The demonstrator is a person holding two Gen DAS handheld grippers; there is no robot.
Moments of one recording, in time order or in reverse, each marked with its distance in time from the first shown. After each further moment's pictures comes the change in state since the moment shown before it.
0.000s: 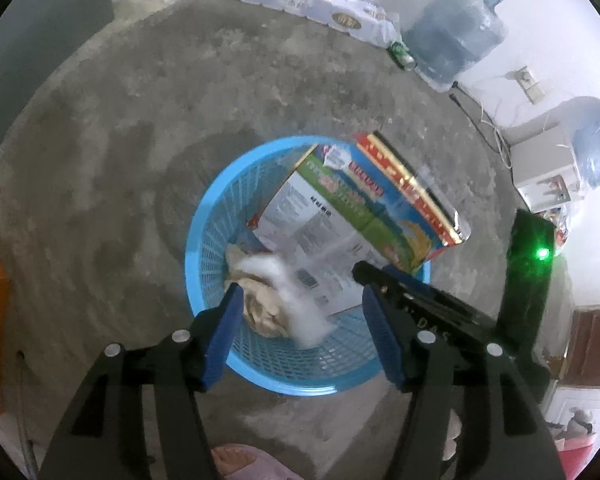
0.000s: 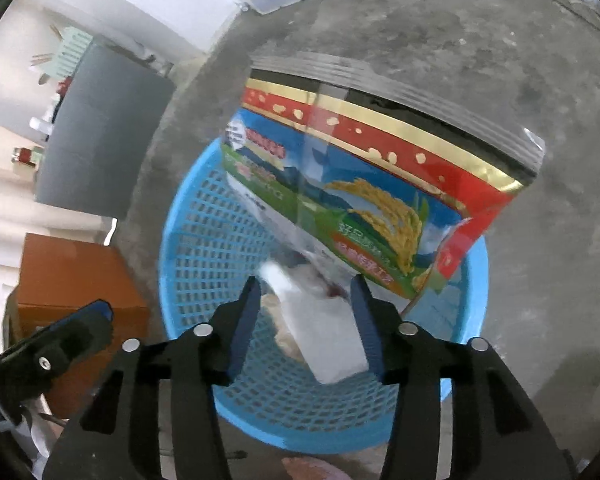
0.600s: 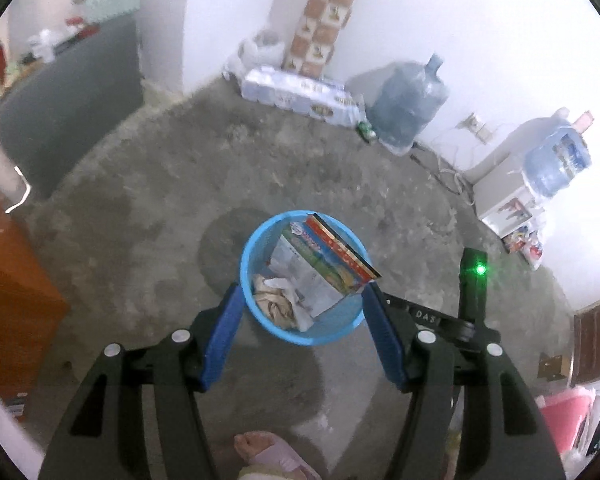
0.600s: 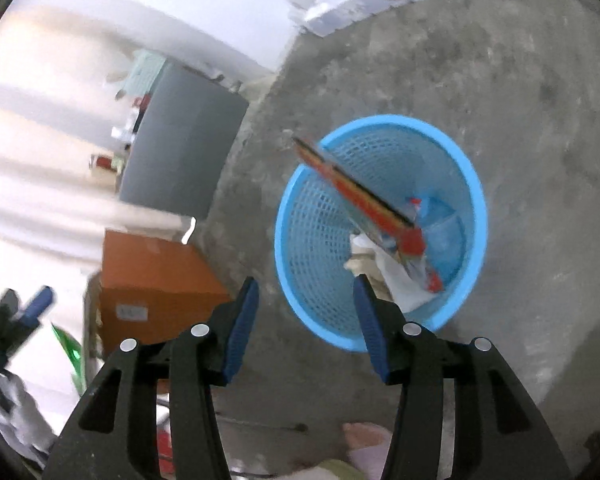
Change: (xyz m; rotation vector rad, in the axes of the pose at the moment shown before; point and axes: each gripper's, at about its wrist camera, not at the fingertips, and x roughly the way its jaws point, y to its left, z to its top) left arm -0.237 -0.006 -0.088 0.073 -0.287 -0.003; right arm -0.097 0.018 -0.043 -0.036 -0.055 0.227
